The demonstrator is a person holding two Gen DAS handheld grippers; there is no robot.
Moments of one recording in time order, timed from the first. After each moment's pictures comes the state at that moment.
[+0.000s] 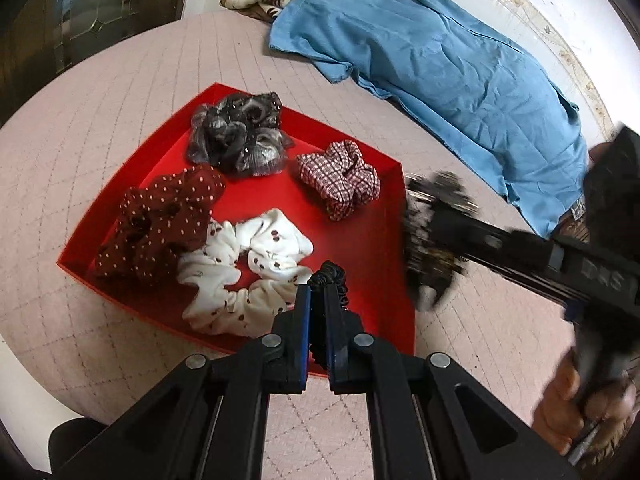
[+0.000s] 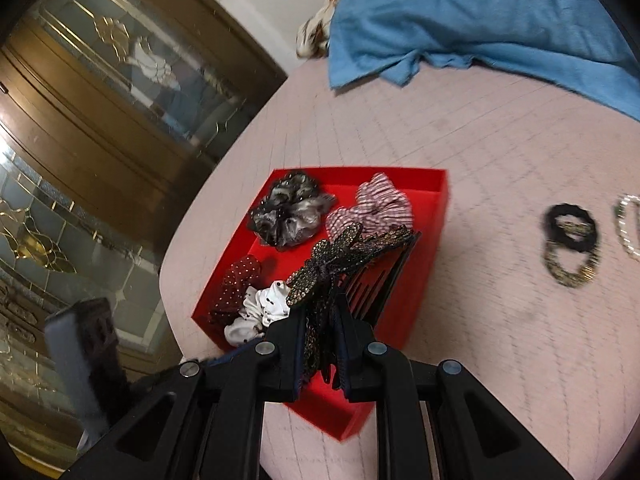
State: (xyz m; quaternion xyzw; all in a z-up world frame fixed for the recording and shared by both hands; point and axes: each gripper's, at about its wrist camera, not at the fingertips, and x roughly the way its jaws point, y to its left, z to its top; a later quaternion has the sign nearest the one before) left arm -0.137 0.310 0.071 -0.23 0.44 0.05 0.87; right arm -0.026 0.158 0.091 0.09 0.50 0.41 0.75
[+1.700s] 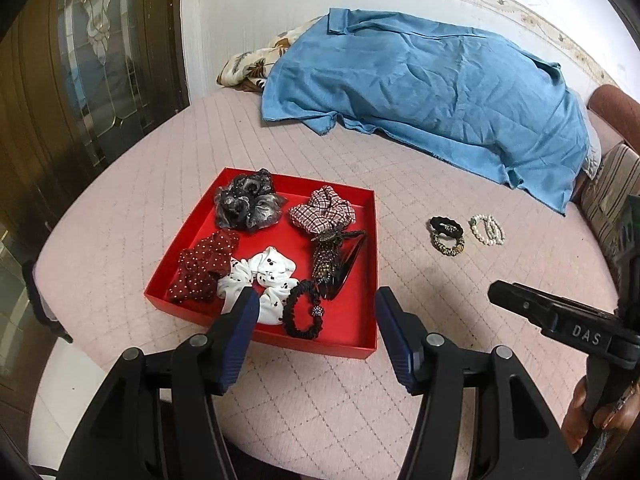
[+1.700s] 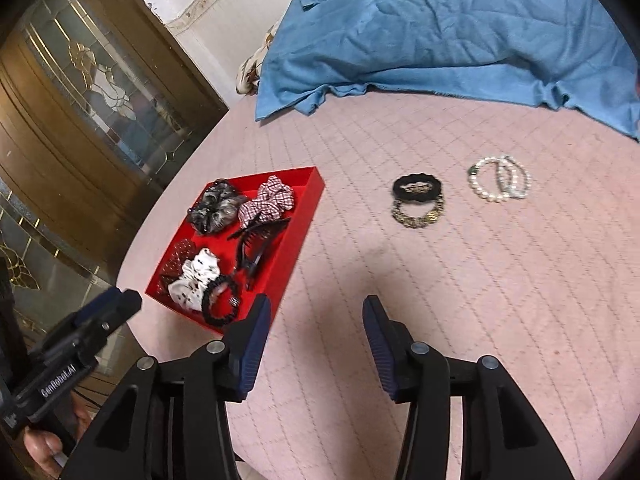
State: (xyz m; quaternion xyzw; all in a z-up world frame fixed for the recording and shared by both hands) left arm -0.183 0.236 0.152 -0.08 0.39 0.12 0.91; right arm -0.083 0.026 0.109 0.09 0.47 0.30 0.83
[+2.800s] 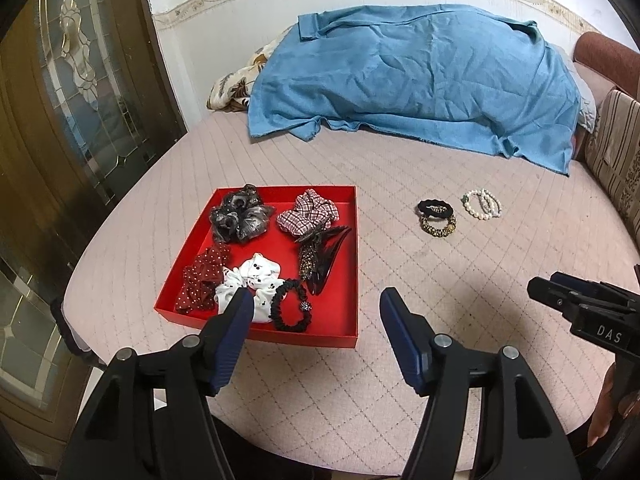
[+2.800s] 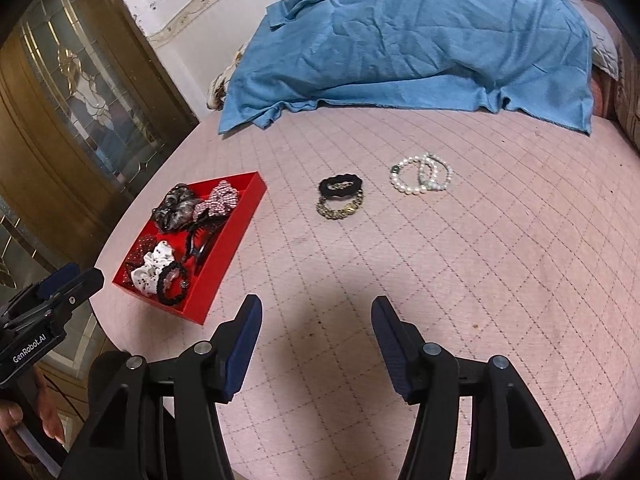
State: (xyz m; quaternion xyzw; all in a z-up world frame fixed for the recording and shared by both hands) left arm -0.185 0.183 0.160 0.01 0.40 0.13 0.91; right arm -0.102 -0.044 0.100 0.07 0.44 0.25 0.86
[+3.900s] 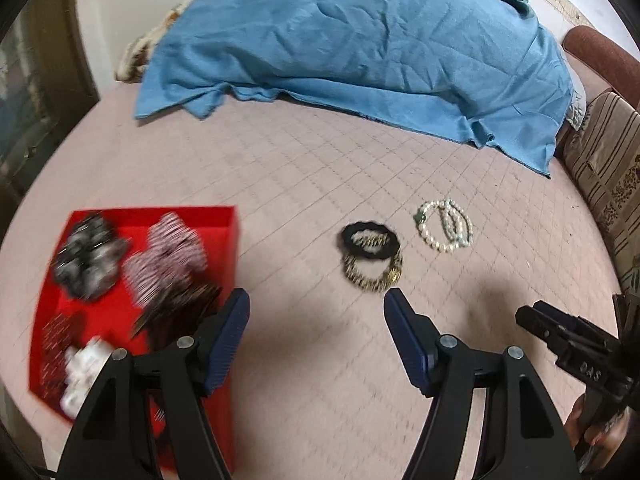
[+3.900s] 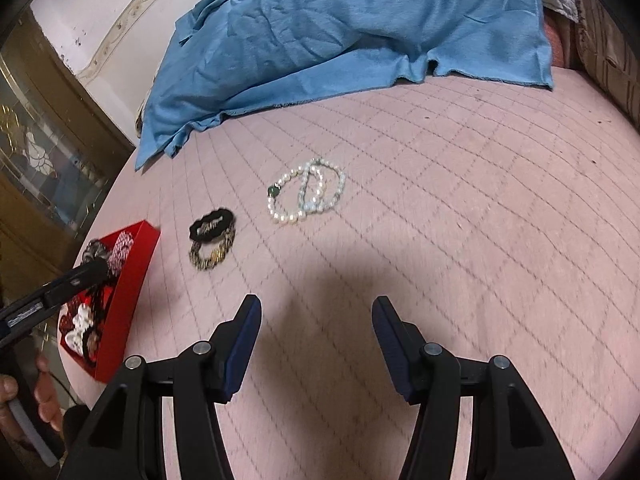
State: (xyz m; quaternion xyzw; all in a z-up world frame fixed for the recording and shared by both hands) left arm -0.009 0.143 0.099 -0.05 0.47 0.01 0.88; right arm 0.002 -0.116 0.047 0.13 0.47 0.18 0.85
